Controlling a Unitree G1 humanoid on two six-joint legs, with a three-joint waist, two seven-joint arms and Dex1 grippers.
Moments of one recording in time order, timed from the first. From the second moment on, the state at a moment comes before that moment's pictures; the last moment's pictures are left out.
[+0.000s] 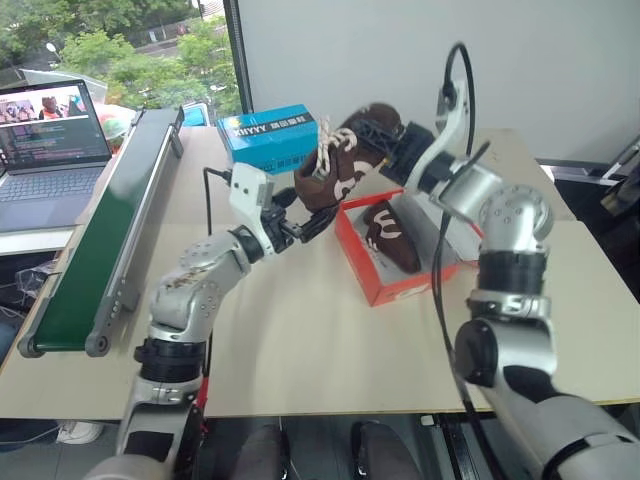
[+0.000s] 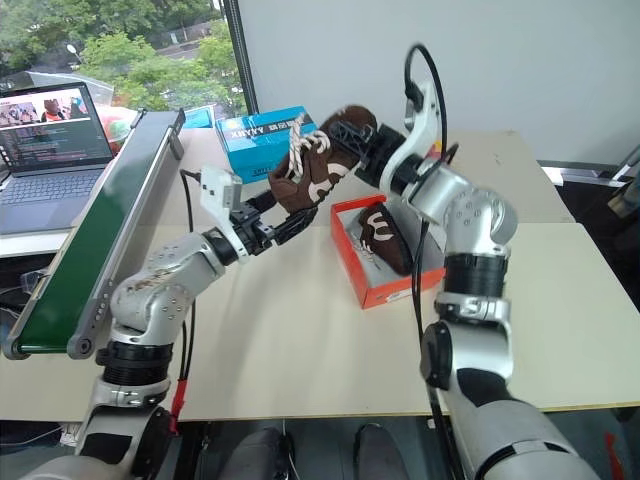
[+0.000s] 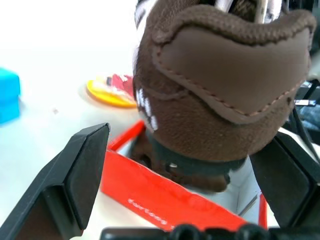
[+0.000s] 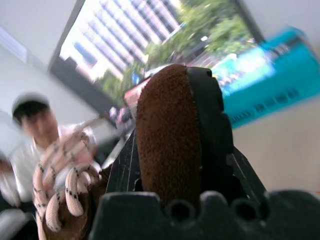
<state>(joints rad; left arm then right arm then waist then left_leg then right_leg) -0.58 0.36 0.02 -0.17 -0.54 0.61 -0.48 -1.12 -0.37 -0.13 0.35 0.68 0.84 0.47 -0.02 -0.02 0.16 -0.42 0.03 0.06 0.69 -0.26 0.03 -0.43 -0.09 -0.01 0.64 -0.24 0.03</state>
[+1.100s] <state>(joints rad) -0.24 0.58 0.08 -0.48 -0.59 0.75 -0.59 -1.29 -0.41 0.30 1.24 -0.15 0.09 1.06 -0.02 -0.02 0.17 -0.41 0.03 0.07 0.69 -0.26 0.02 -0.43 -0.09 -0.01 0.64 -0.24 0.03</state>
